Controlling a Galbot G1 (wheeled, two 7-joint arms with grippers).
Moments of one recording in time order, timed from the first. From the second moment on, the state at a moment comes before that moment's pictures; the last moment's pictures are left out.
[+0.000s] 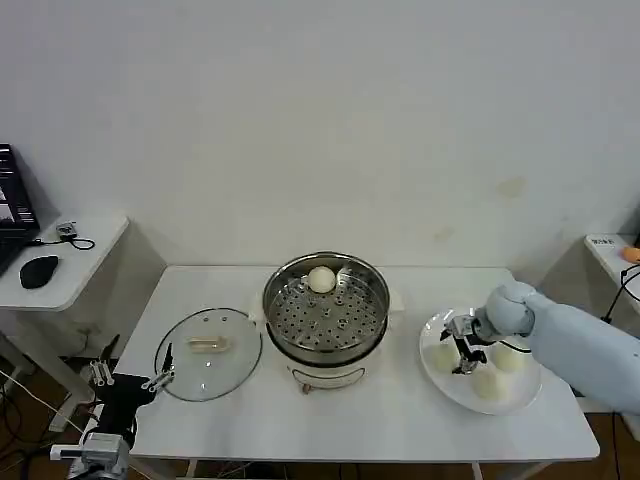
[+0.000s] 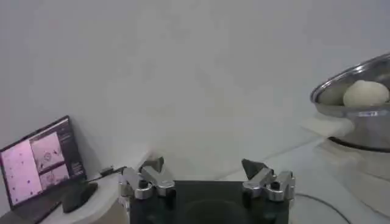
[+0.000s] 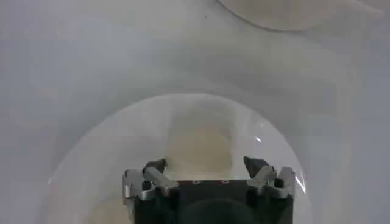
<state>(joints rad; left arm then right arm) 1.68 -1.26 -0.74 -2.17 0.06 0.12 -0.07 -0.12 0.68 -0.79 1.29 -0.15 -0.16 -0.98</state>
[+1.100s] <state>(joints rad) 1.65 -1.23 -0.75 -2.16 0.05 0.13 -0.07 0.38 0.69 -1.00 1.37 0.05 -0.25 -1.02</state>
